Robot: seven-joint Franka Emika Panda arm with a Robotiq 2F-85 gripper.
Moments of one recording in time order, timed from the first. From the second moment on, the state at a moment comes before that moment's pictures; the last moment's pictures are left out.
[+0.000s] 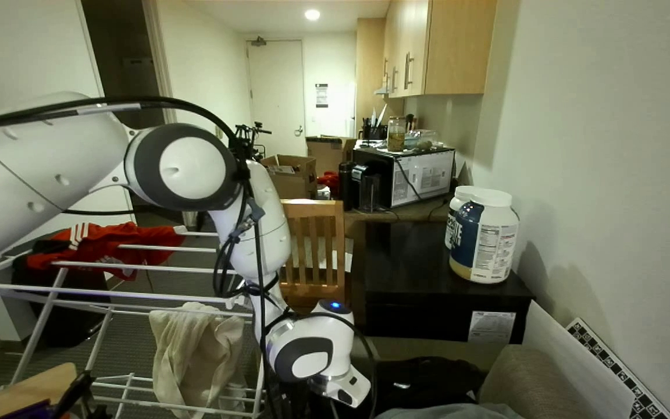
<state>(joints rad) 0.01 1.08 -0.15 -1.92 0.16 2.79 0.31</state>
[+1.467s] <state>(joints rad) -0.16 0.69 -0.14 -1.87 0.16 2.27 0.04</state>
